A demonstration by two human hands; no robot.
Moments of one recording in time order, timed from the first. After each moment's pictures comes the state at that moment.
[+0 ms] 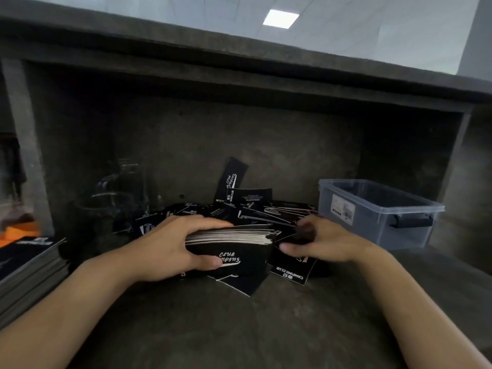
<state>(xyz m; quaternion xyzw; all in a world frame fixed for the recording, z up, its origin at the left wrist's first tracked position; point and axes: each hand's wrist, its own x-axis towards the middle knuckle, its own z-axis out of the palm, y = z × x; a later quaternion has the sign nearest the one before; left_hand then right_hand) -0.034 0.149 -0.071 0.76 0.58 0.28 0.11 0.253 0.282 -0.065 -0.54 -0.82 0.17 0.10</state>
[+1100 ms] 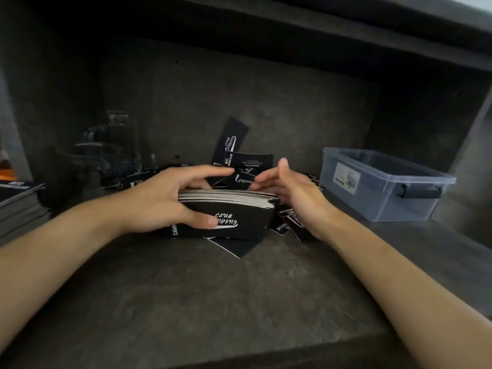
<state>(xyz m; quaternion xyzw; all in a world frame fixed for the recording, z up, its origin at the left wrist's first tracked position) -0.027 0.151 -0.077 0.73 0.54 0.35 0.22 0.204 0.277 -0.090 -0.31 -0.74 0.46 0.38</state>
